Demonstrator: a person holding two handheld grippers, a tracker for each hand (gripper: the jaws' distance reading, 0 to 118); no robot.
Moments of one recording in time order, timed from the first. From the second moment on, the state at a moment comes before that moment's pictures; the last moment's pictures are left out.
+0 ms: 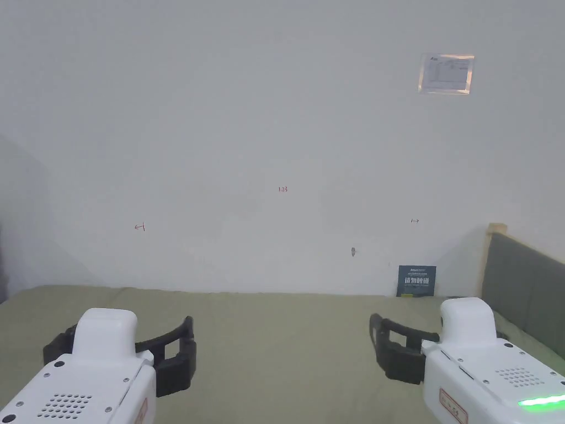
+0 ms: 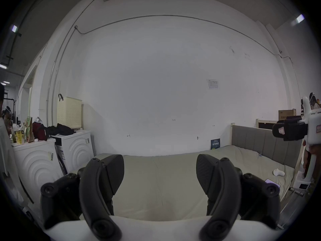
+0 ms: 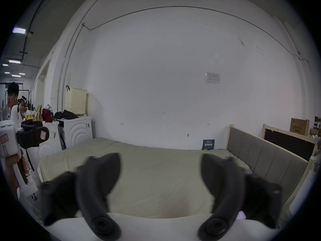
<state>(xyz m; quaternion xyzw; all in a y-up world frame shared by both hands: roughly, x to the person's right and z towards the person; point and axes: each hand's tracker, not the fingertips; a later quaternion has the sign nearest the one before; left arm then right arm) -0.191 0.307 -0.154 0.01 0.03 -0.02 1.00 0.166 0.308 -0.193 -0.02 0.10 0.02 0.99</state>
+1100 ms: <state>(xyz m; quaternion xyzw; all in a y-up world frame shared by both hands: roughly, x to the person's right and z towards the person) -0.184 0.311 -0.154 0.03 0.03 0.00 1.00 0.160 0.321 -0.191 -0.04 0.06 -0.04 1.00</state>
